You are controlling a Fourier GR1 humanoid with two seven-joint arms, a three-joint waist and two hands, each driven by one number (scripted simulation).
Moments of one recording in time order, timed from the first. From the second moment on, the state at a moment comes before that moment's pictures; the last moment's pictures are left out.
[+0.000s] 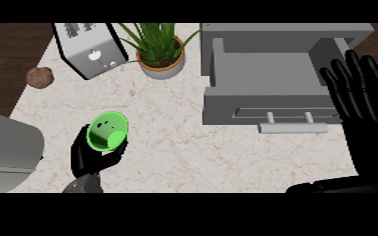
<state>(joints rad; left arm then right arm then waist) -0.25 0.08 0.24 -0.58 0.35 -0.15 -0.98 -0.07 -0.08 -0.04 -2.14 -0.15 0.12 0.21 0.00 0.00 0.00</state>
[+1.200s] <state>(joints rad) -0.25 0.13 0.08 -0.96 0.30 -0.22 -0.83 -0.07 -0.08 -0.06 -2.13 -0.15 0.13 0.21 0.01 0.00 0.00</state>
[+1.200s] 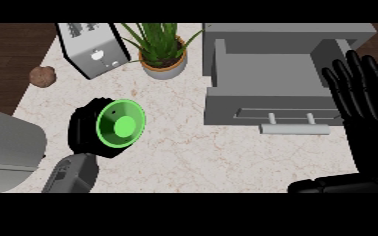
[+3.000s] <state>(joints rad) -0.98 0.01 -0.05 -1.09 0.21 0.23 -0.14 -0.06 -0.08 -0.08 -2.08 -0.15 0.15 0.15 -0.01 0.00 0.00</state>
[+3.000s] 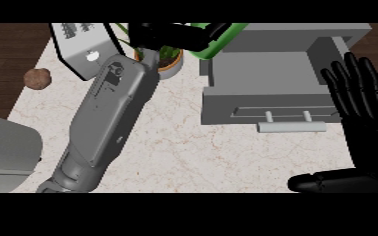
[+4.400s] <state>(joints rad) -1.30 0.00 -0.42 -0.43 0.55 0.42 -0.36 -0.11 -0.10 -0.08 -2.01 -0.18 0.20 0.11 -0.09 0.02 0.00</state>
